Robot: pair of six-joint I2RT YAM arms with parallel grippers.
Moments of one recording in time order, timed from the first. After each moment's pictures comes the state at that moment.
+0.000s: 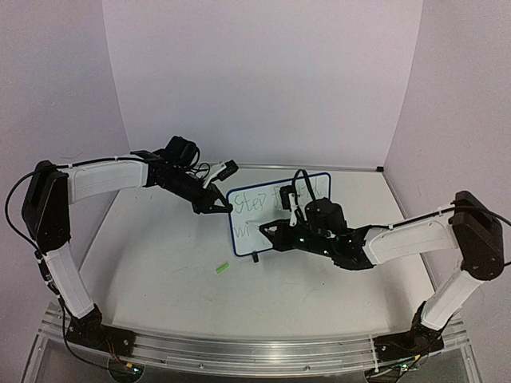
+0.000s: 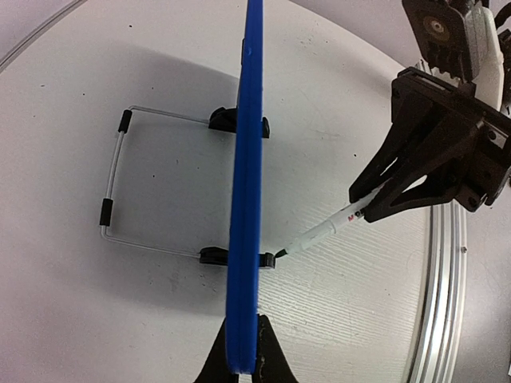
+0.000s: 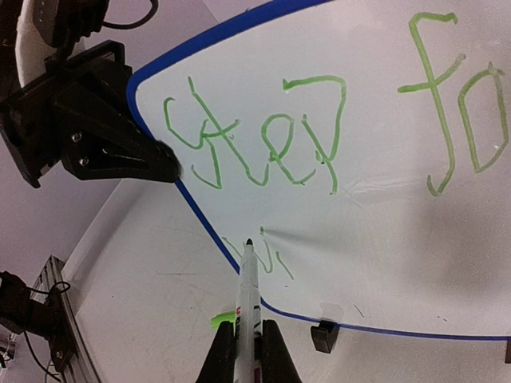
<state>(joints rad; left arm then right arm) -0.59 1.77 1.39 -0.49 0.67 0.32 0.94 1.65 0.82 0.47 0.03 0.56</state>
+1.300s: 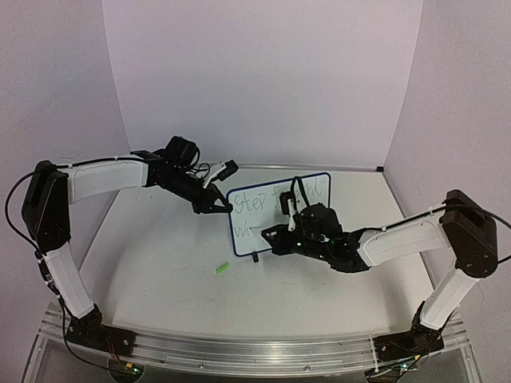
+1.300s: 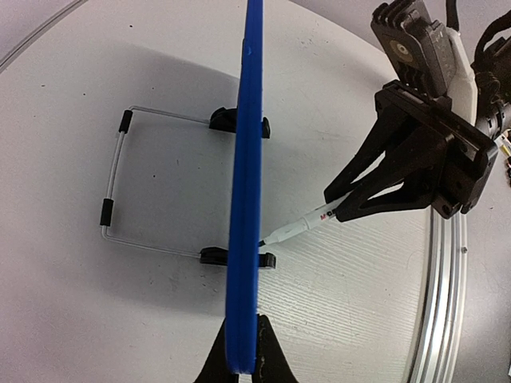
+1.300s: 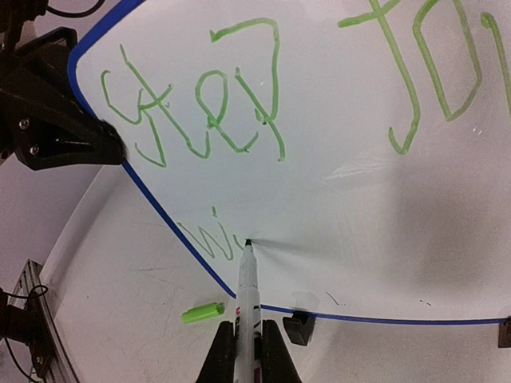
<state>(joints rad) -0.59 1.77 1.39 -0.49 0.67 0.32 0.94 1.69 0.82 0.46 0.09 0.58</state>
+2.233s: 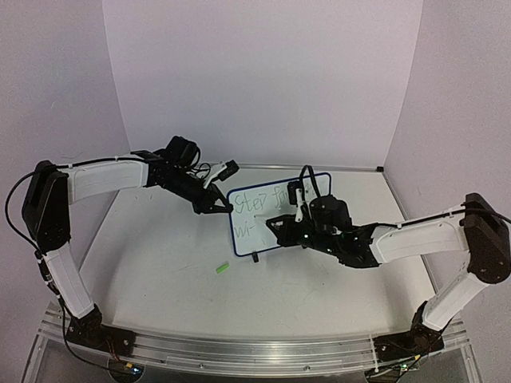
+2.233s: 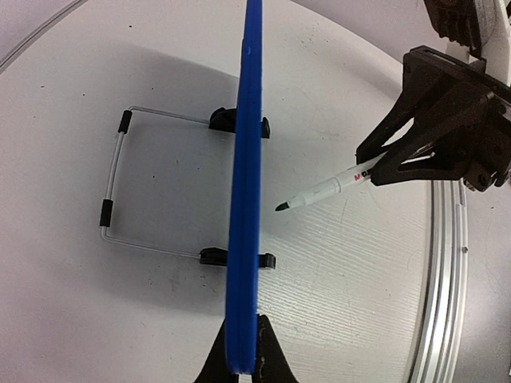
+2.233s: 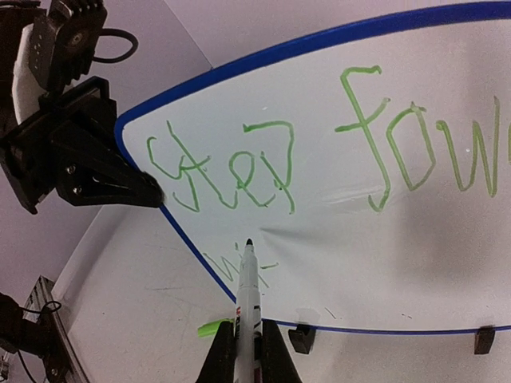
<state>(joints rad) -0.60 1.77 1.39 -0.49 0.66 0.32 0.94 1.58 0.82 0.41 0.11 0.57</state>
